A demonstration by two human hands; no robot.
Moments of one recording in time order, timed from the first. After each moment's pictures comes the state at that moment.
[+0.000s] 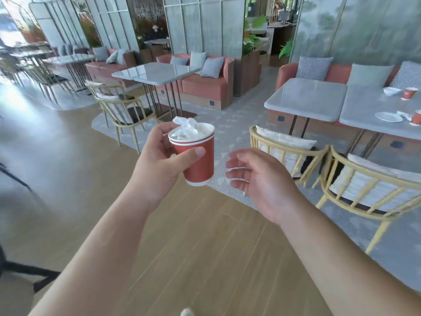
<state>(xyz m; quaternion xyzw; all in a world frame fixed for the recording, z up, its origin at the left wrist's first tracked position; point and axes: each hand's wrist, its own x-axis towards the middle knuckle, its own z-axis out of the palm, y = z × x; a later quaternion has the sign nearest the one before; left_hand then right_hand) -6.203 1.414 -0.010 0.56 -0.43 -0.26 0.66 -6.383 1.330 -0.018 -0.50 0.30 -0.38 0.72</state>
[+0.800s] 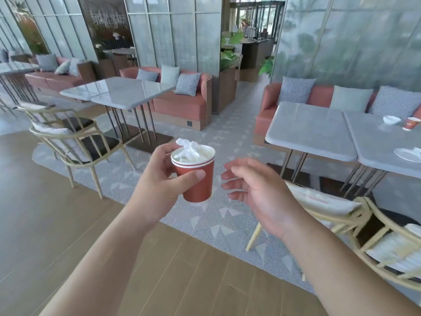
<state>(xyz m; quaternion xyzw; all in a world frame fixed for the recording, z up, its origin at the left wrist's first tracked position) -5.862 1.030 -0.031 0.54 -0.48 -0.33 0.61 -6.057 0.966 -0.023 -0.58 0.33 -0.40 0.63</state>
